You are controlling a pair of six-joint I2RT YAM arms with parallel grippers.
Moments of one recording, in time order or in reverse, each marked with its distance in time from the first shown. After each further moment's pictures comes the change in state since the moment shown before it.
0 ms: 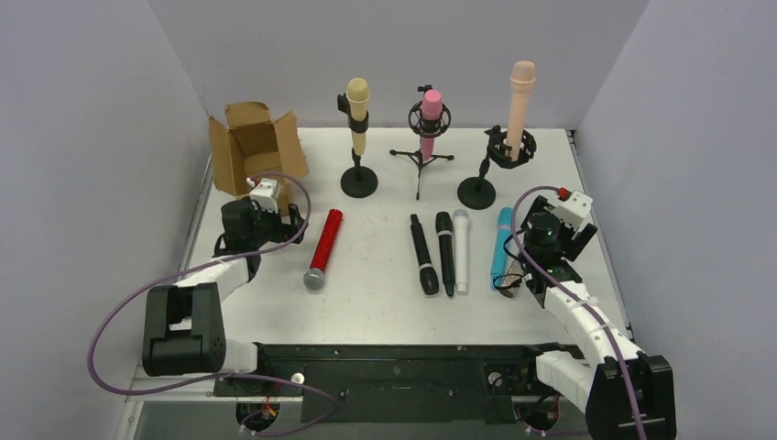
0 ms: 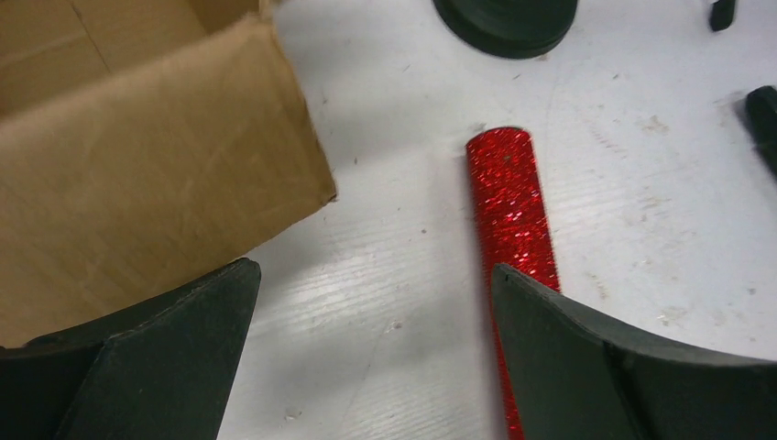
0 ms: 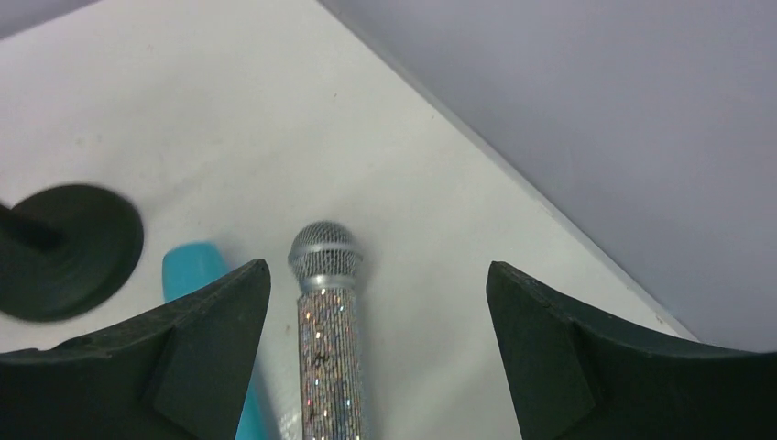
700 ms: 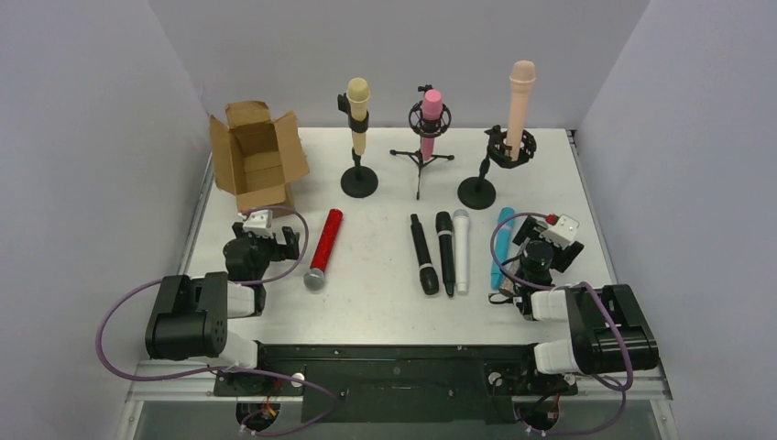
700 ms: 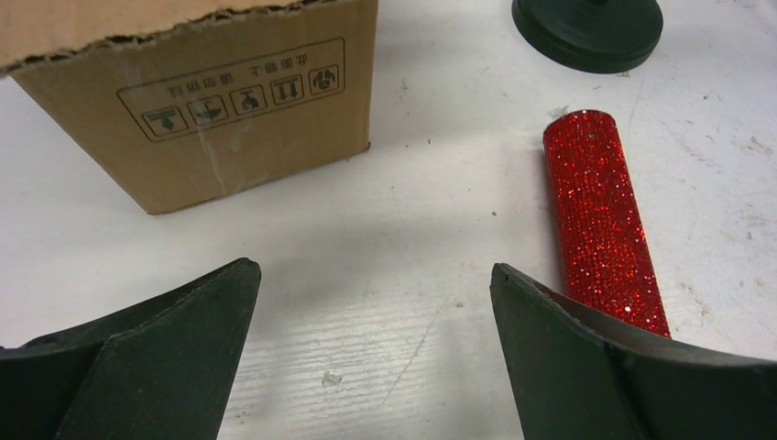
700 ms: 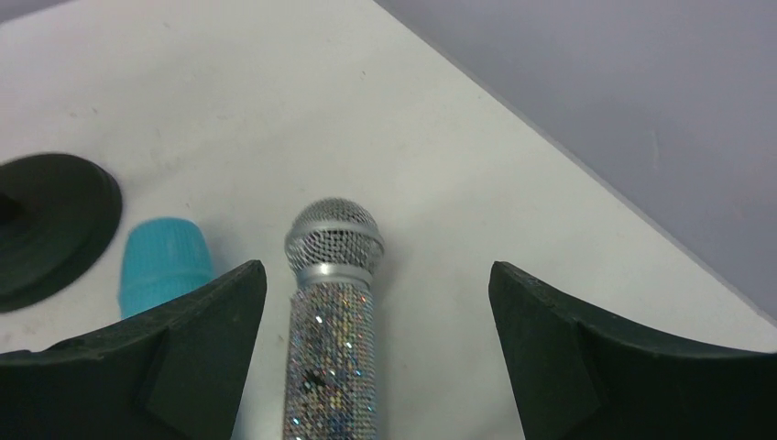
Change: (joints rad) left arm 0.023 0.116 -0.392 0.728 -0.156 -0.047; right arm -0.078 0.399 -0.348 0.946 -0.094 -0.103
